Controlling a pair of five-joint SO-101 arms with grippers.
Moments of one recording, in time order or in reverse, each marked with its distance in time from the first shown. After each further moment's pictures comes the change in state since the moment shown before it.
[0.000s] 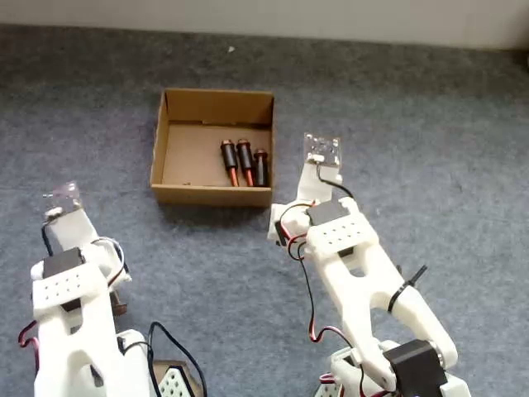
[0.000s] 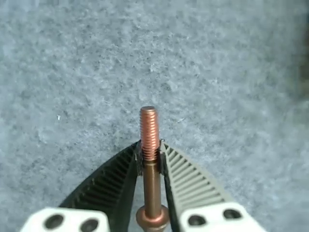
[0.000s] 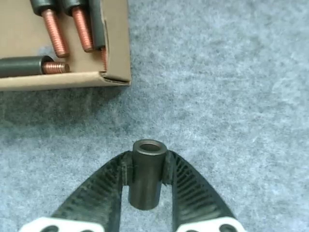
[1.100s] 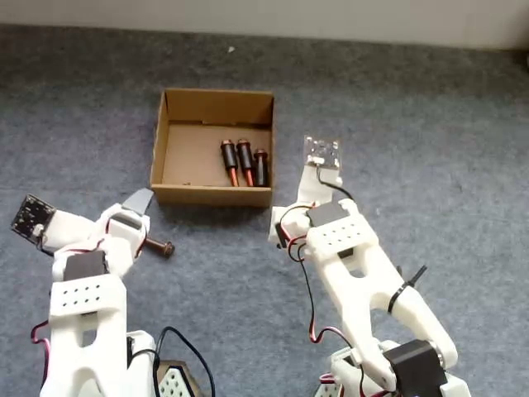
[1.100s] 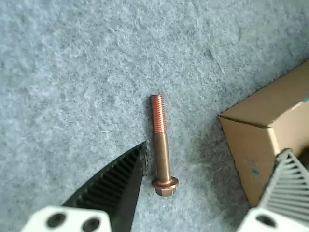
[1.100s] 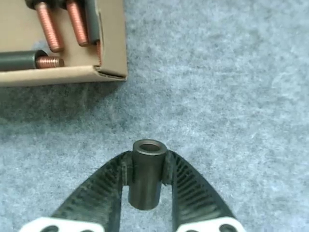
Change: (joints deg) left arm 11.3 -7.7 1.1 -9.1 48.2; right arm 0.0 0.0 0.9 0.0 0.0
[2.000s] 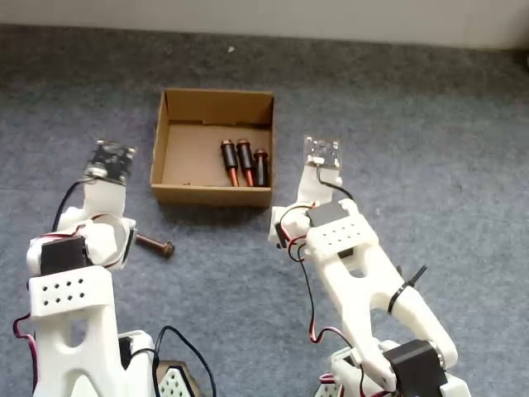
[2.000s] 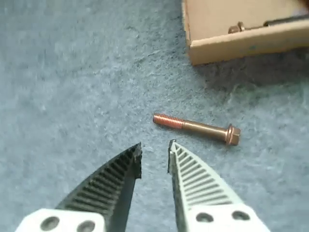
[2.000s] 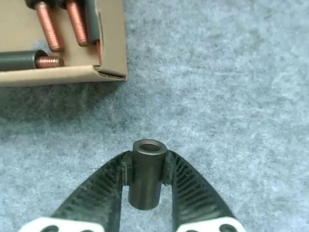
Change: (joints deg) left arm -2.0 0.0 -15.9 17.6 -81.6; right arm 0.0 0.0 0.0 0.0 0.0
